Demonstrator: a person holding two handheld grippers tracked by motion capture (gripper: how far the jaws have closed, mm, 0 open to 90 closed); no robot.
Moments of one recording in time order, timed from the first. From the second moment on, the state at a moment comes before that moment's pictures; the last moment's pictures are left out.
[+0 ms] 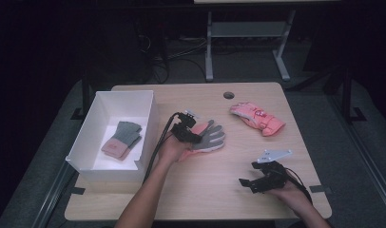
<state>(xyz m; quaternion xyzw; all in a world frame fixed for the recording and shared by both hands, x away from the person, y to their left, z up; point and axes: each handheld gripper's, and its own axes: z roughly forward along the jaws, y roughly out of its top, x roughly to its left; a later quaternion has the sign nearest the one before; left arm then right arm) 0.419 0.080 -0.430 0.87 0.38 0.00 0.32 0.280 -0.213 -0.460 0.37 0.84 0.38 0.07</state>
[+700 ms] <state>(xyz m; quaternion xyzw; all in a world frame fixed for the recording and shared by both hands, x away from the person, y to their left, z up) 0.378 0.028 -0.423 0.90 0.29 -0.05 0.32 0.278 -0.213 -0.459 0.37 0.84 0.38 0.07</state>
